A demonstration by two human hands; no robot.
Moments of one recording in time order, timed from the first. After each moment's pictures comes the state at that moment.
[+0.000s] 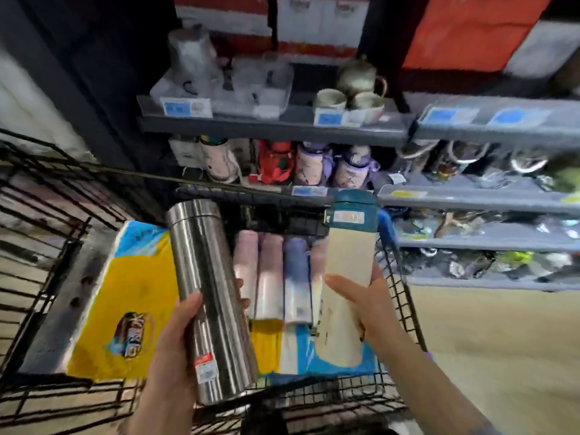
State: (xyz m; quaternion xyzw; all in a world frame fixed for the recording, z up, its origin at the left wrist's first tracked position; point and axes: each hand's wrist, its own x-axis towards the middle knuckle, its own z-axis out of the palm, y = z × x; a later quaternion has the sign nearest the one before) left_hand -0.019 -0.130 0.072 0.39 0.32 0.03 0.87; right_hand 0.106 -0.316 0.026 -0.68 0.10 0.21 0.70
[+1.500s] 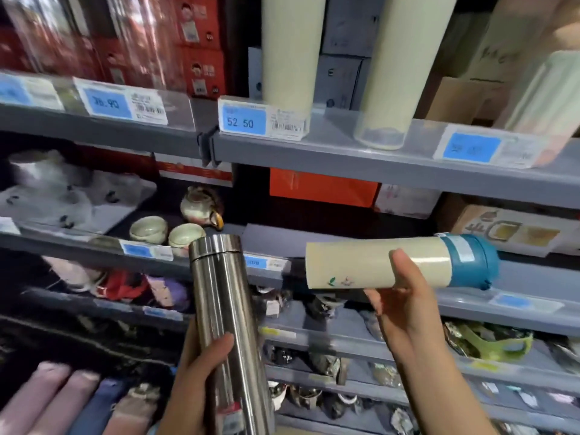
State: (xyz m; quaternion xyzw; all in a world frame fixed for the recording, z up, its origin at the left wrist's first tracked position) left_hand 0.317 -0.433 0.085 0.45 0.26 0.14 0.85; right_hand 0.489 -0.616 0.130 -0.41 0.06 0.12 0.90
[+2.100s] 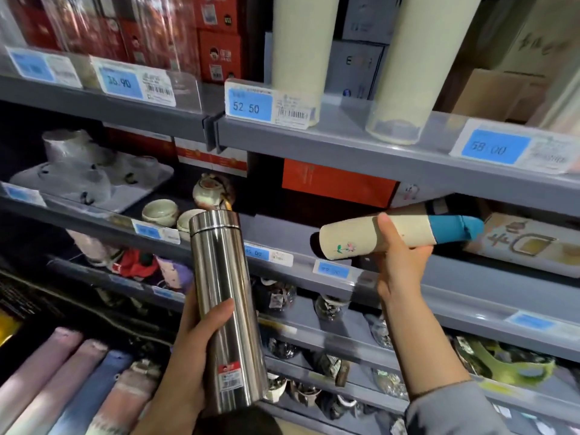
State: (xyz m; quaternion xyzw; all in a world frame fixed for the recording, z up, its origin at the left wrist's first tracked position) left_hand 0.344 -0.444 0.083 0.43 0.27 0.22 0.84; right_hand 0.570 -0.587 0.122 -0.52 0.09 0.00 0.85
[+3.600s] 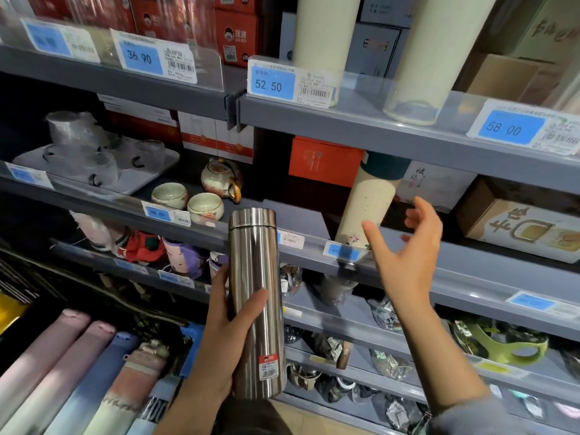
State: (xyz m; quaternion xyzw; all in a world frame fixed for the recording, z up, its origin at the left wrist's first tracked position) left_hand 0.336 -0.455 0.072 0.53 0.25 0.22 0.78; right_hand 0.522 -0.602 0.115 -0.83 -0.16 -0.21 0.50
